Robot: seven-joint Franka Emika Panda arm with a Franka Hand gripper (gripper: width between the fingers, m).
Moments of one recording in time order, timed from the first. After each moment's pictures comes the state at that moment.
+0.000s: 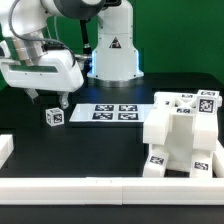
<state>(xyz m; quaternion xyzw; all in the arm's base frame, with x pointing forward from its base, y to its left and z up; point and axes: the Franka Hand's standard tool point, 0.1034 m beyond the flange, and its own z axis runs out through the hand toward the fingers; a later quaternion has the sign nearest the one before) 0.377 -0.164 0.037 -0.95 0.30 0.08 0.07</state>
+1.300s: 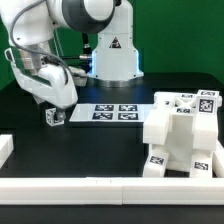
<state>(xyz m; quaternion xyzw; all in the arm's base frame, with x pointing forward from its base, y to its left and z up) 0.376 -0.162 0.014 -0.89 0.46 0.07 0.03</state>
